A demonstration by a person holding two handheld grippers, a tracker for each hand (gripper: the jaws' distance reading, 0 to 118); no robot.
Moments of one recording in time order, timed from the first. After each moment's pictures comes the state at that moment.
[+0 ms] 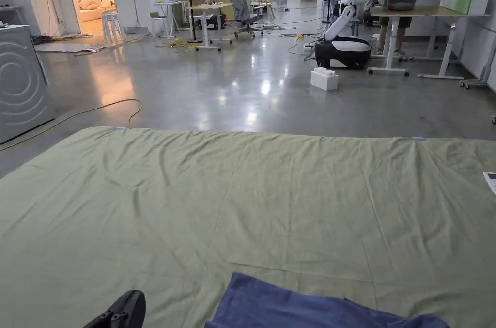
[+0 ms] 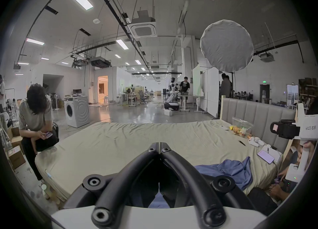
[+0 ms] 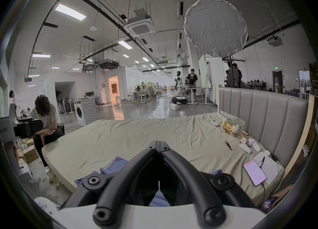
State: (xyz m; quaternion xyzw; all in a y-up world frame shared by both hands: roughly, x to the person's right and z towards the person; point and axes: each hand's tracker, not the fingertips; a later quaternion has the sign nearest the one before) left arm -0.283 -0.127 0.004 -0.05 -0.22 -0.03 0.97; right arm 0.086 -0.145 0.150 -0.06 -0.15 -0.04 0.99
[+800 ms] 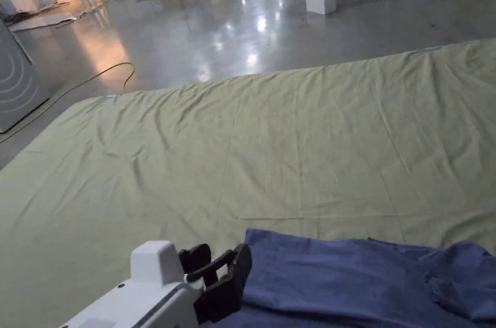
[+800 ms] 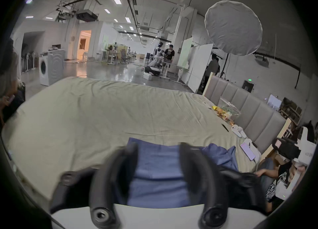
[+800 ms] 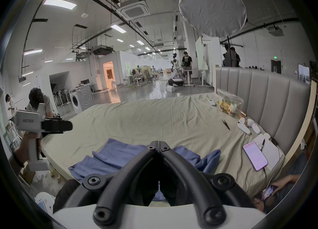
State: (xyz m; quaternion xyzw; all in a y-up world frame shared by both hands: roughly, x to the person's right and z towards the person) left arm -0.204 -0.209 -0.175 -0.25 -0.34 0.05 0.91; right arm 0.117 -0.191 0.133 -0.16 -0.17 -0.08 0.97
